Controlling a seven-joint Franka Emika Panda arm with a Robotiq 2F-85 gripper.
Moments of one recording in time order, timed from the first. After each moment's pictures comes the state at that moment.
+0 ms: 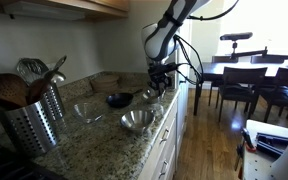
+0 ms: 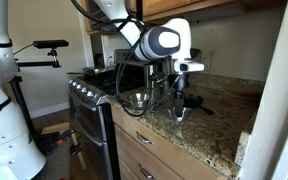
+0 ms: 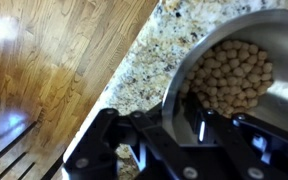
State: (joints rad) arm -0.09 0.28 -0.15 -2.12 -0.22 2.38 0.71
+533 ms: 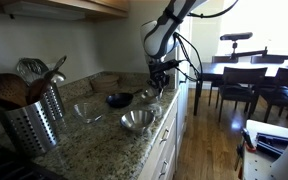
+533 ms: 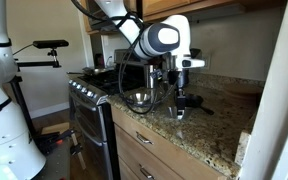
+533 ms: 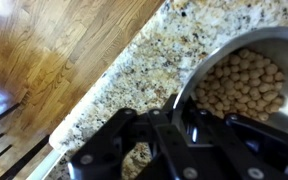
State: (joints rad) arm -0.08 0.26 -0.15 -2.11 -0.22 2.36 0.56
